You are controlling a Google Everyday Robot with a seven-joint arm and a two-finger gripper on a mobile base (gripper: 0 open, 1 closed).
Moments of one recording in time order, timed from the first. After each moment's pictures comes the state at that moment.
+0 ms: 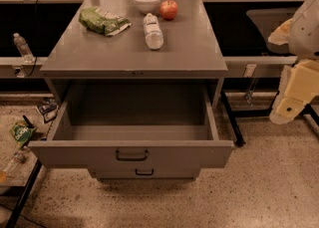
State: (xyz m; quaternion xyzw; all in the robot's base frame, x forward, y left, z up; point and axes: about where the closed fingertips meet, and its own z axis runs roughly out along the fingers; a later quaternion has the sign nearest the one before) arm 0.438 -0.217 0.976 -0.60 0.78 -0.03 0.16
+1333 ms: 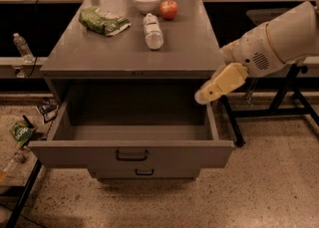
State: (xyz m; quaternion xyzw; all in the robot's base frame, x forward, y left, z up) arm 0.516 -0.124 0.924 -0.49 0.79 0.18 0.33
